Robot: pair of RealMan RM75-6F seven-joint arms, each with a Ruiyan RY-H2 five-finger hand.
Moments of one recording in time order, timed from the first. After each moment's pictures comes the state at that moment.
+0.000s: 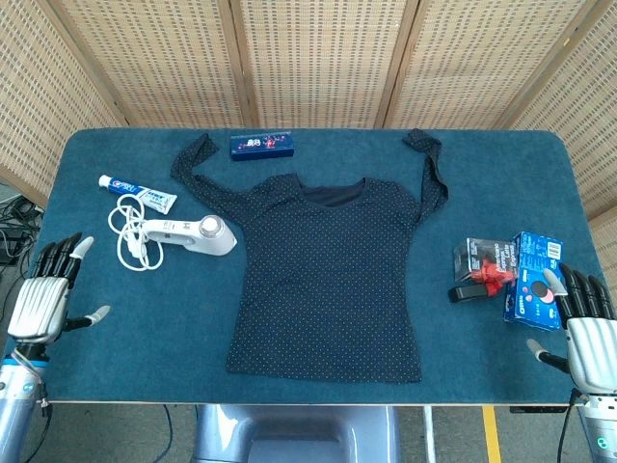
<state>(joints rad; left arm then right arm) -0.30 -1.20 -0.06 -1.64 1.36 1.39 0.09 0.05 -1.09 0.09 -1.65 -1.53 1.57 -0.06</state>
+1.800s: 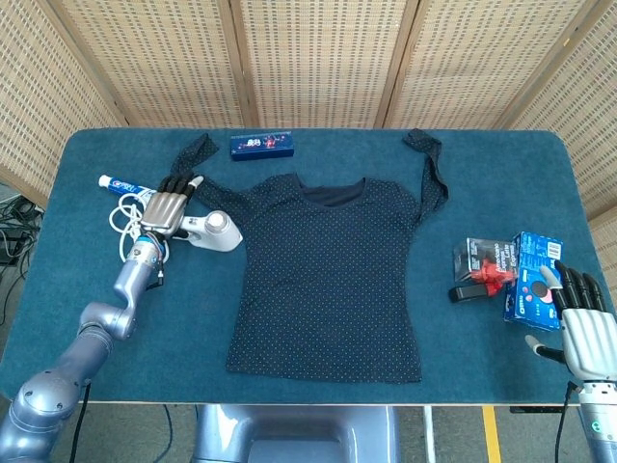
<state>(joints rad) -0.92 -1.90 -0.19 -0.33 1.34 0.67 -0.30 0.09 -1.11 0.10 -1.61 -1.45 1.47 -0.05</state>
